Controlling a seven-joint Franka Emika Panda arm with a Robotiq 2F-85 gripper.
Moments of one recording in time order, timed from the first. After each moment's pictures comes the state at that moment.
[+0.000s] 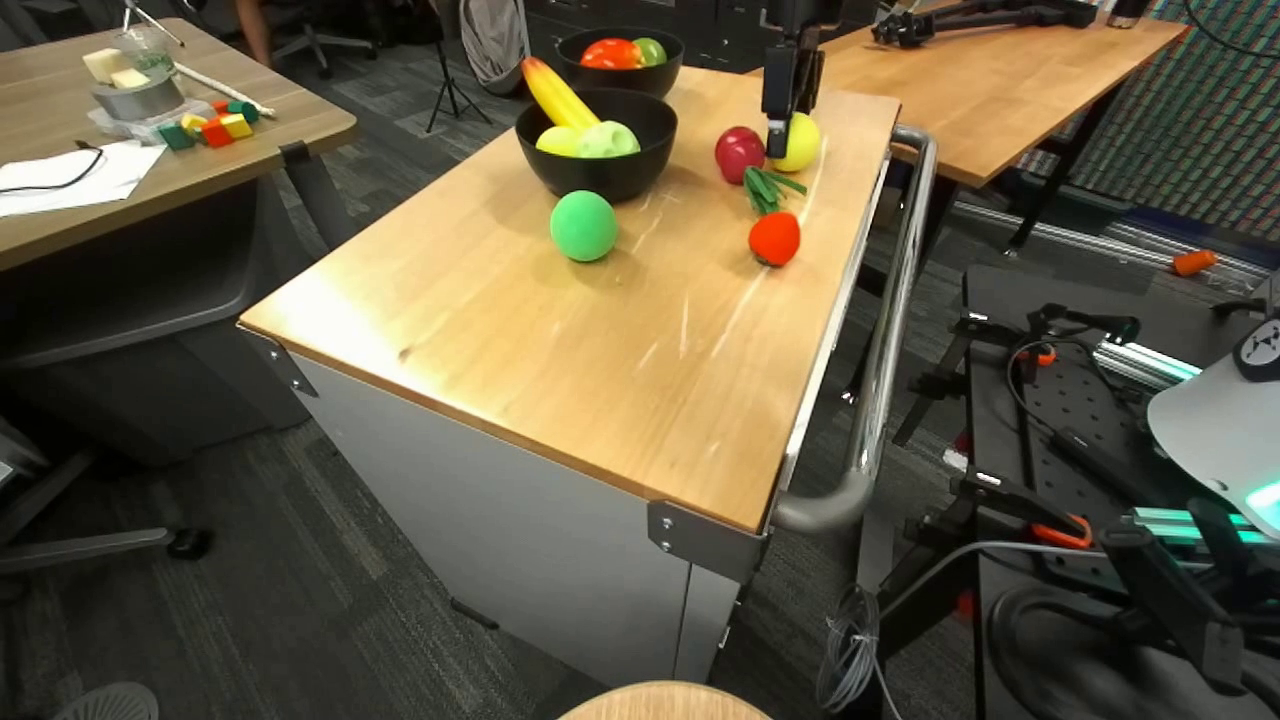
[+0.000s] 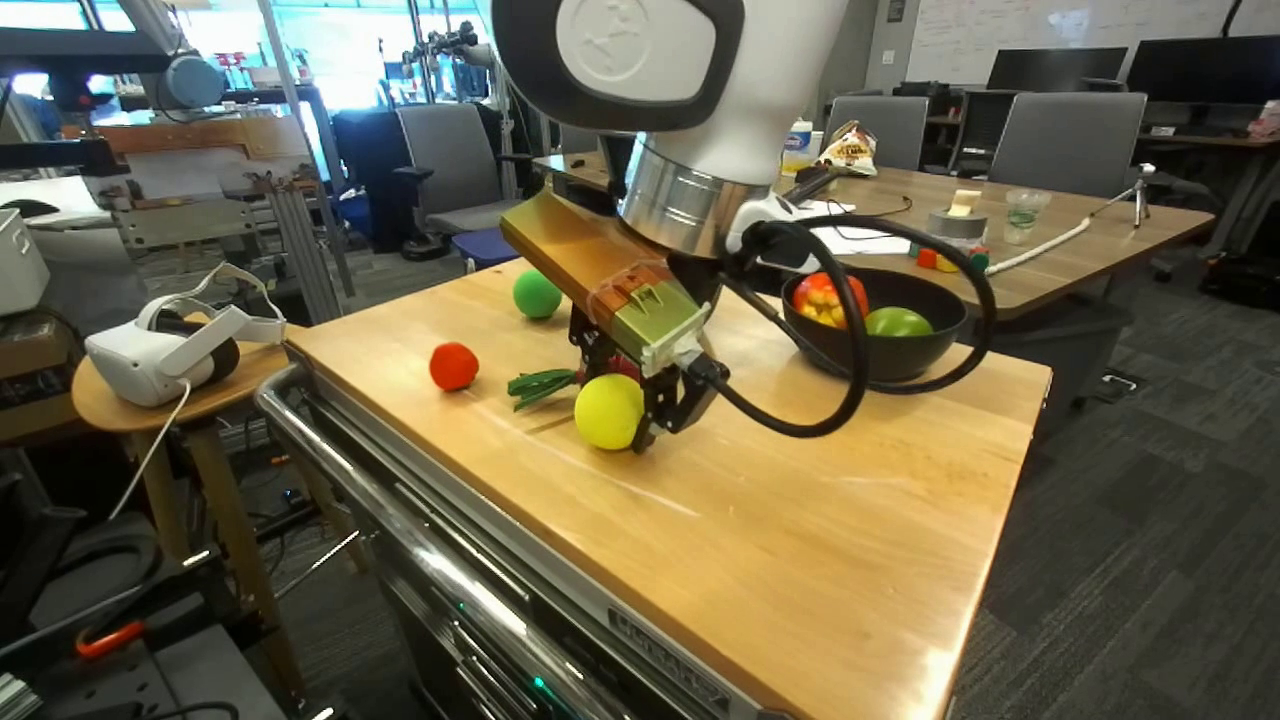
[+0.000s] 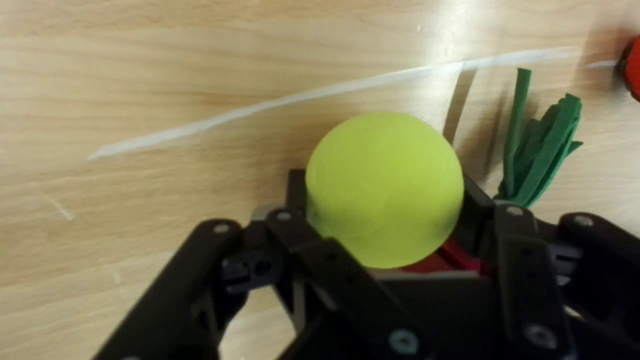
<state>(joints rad) -0.22 0.18 -0.18 -2.20 0.29 2.15 -0.50</state>
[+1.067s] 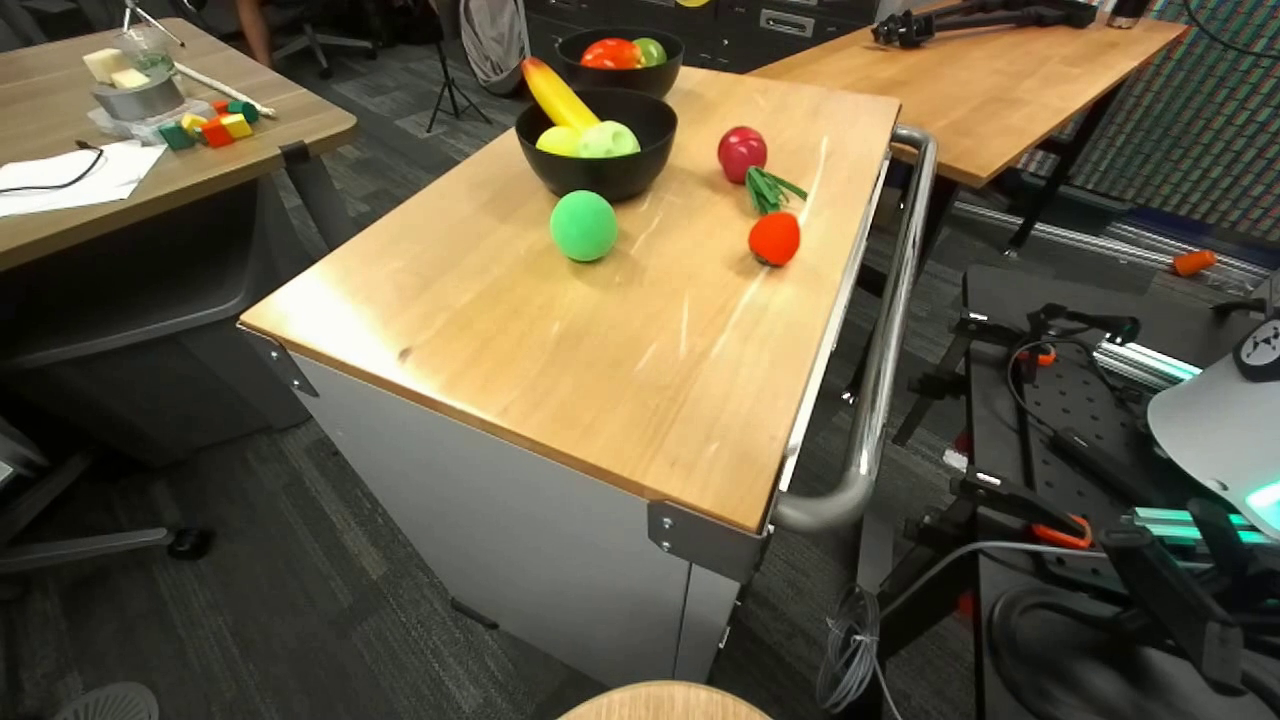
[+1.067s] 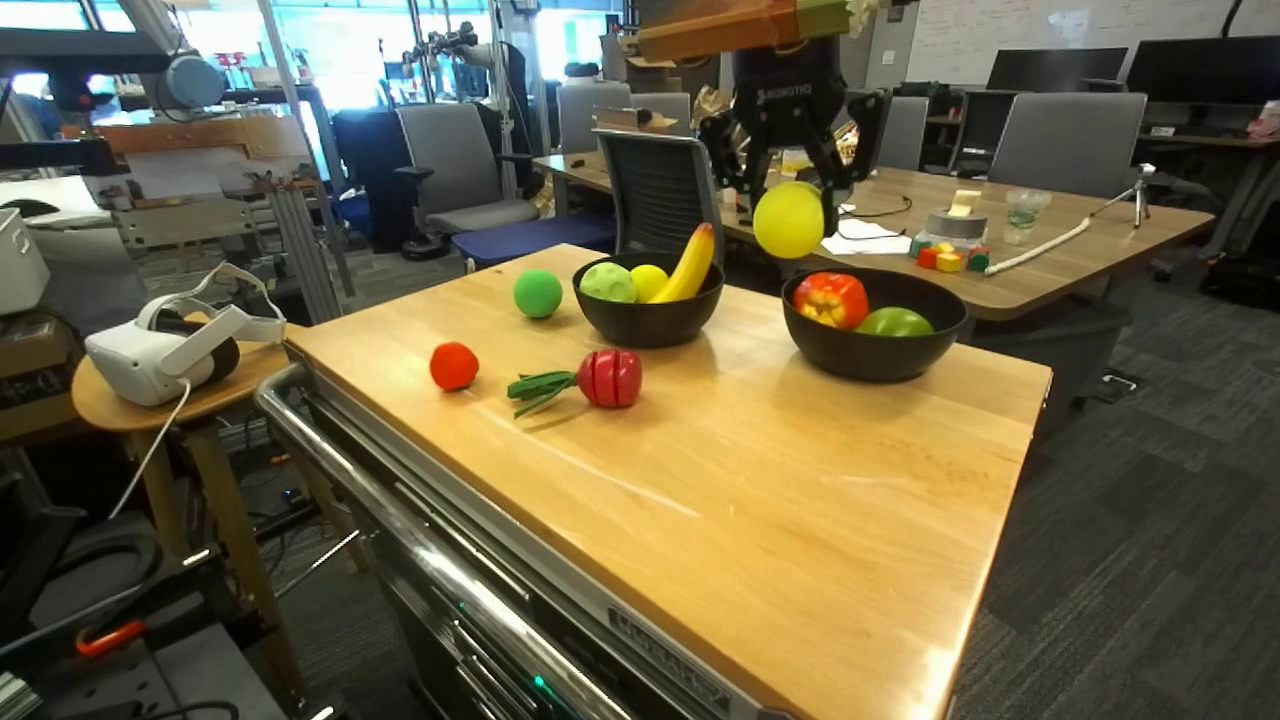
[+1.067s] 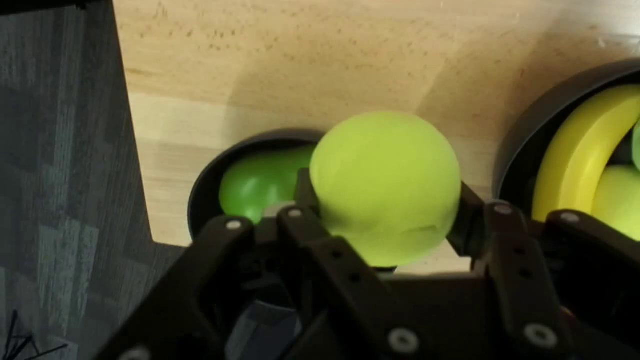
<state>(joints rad) -0.17 0.25 -0.14 -1.79 -0.10 2.19 -0.34</state>
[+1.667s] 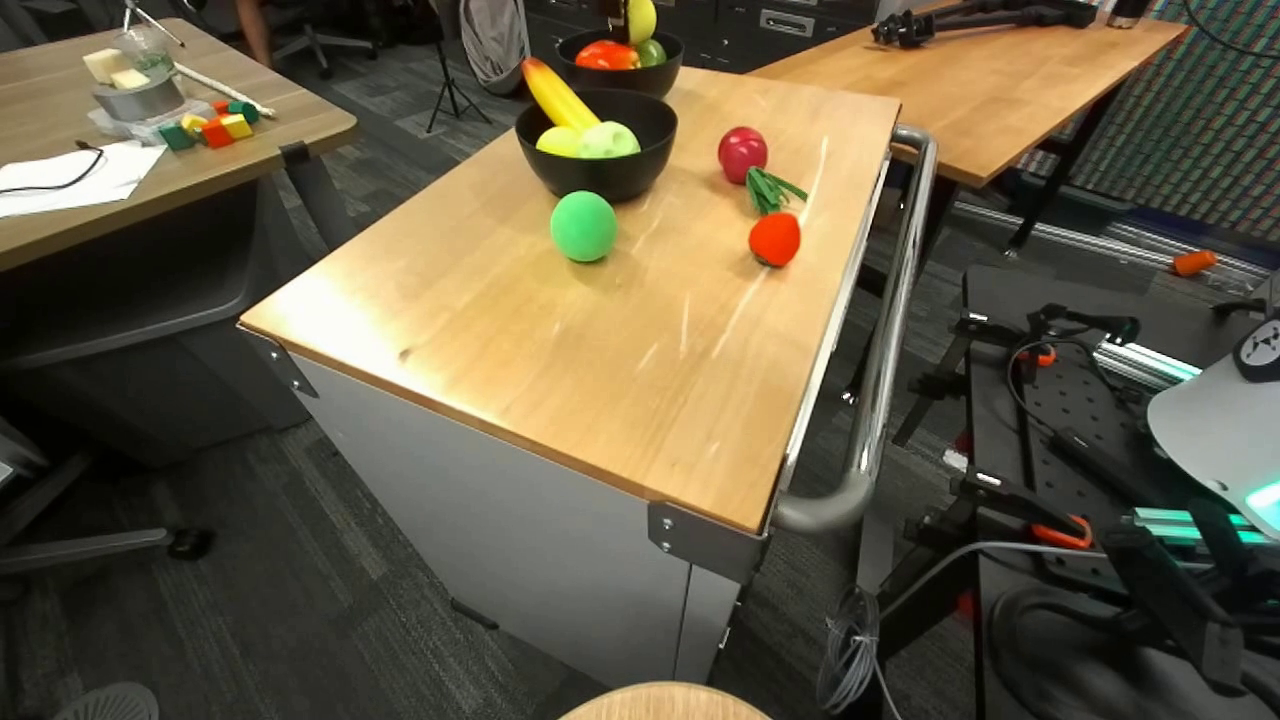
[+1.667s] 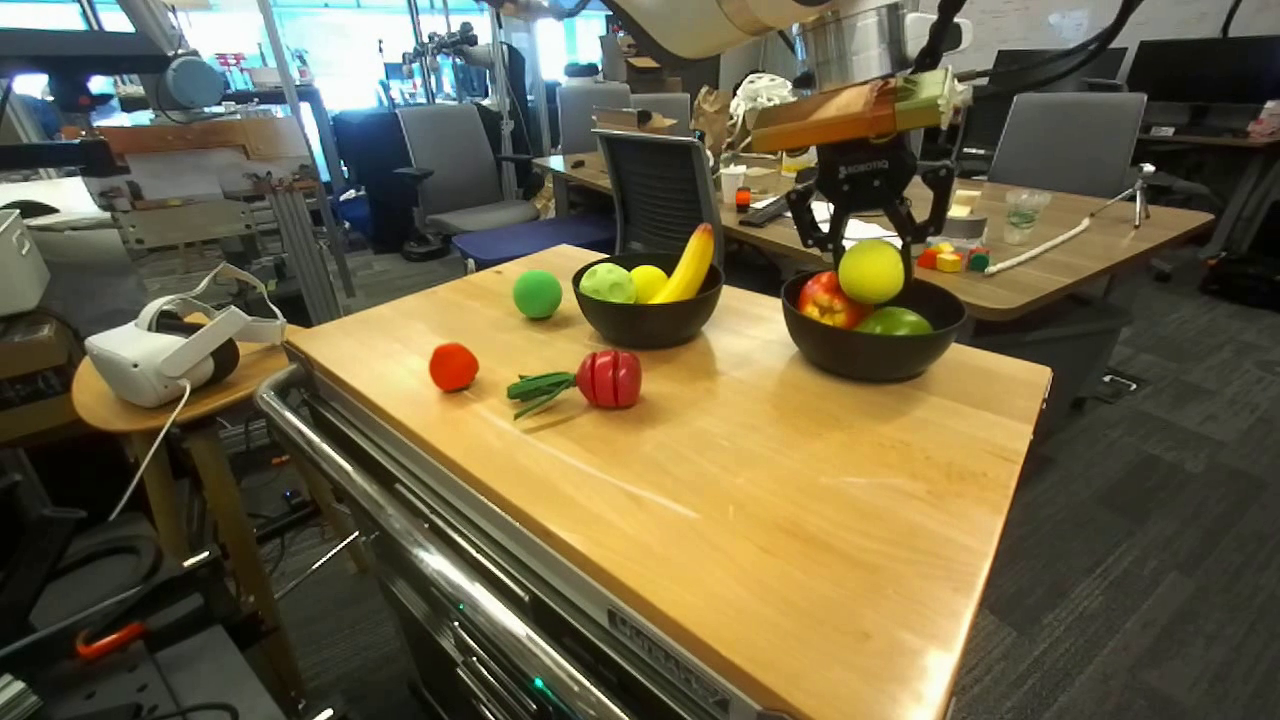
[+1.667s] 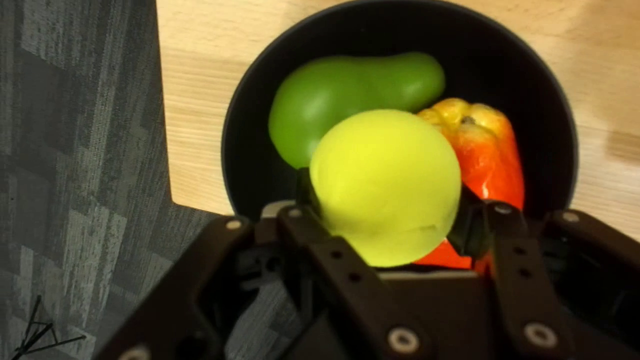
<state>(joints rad) -0.18 0.64 -0.14 -1.35 -0.18 2.14 -0.33</state>
